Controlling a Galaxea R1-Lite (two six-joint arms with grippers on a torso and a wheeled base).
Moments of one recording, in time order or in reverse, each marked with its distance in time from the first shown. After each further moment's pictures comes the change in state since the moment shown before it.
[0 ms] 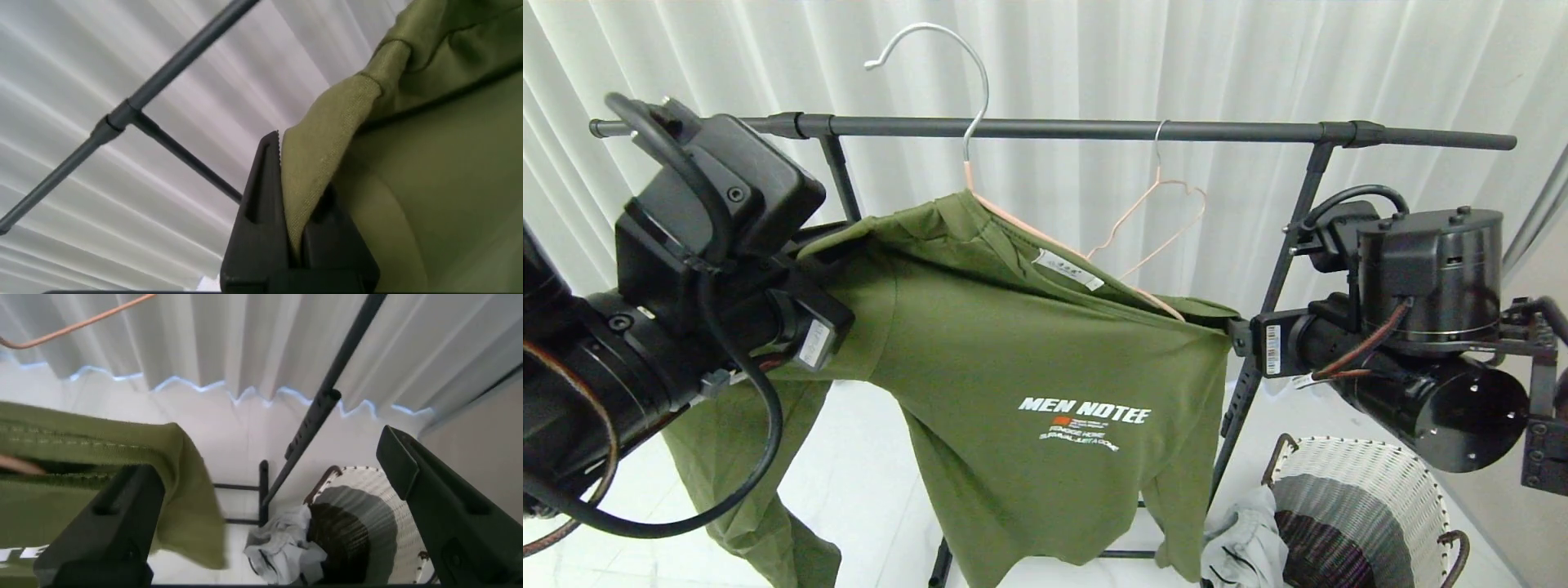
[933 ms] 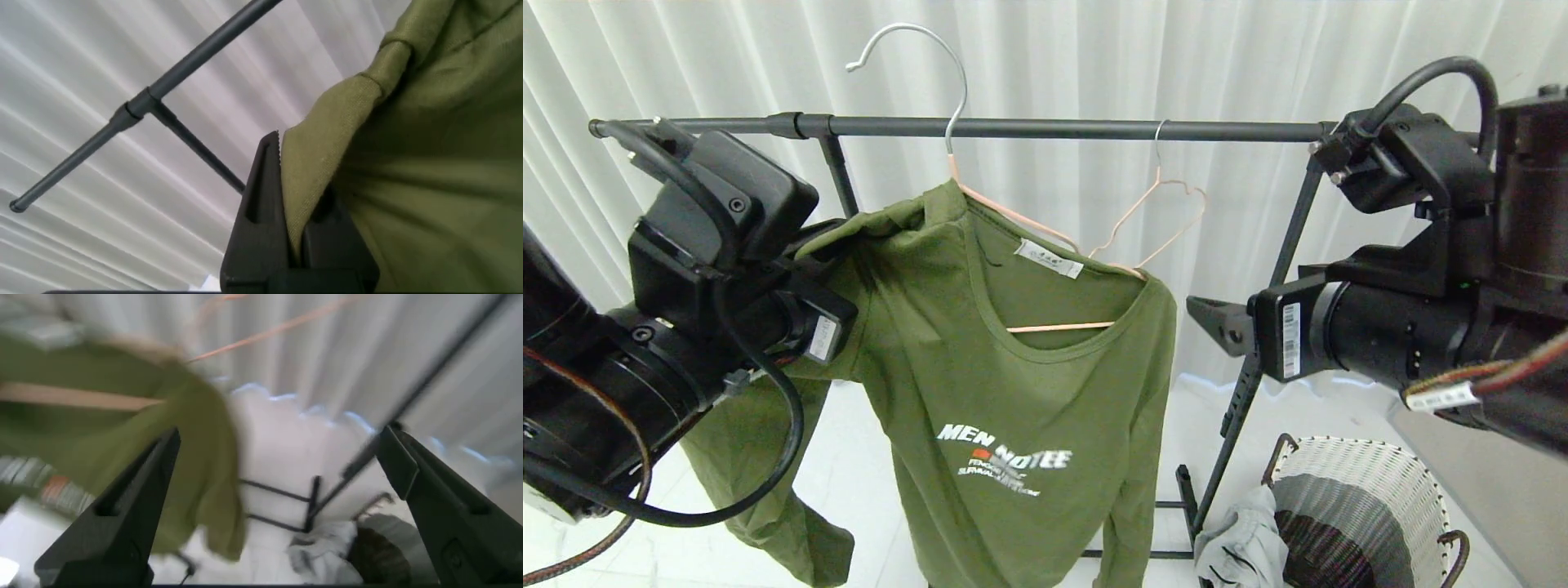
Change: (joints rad) left arm 0.024 0.041 0.083 -0.211 0.030 -0.033; right arm 0.260 -0.120 -0.201 0.299 0.082 0.002
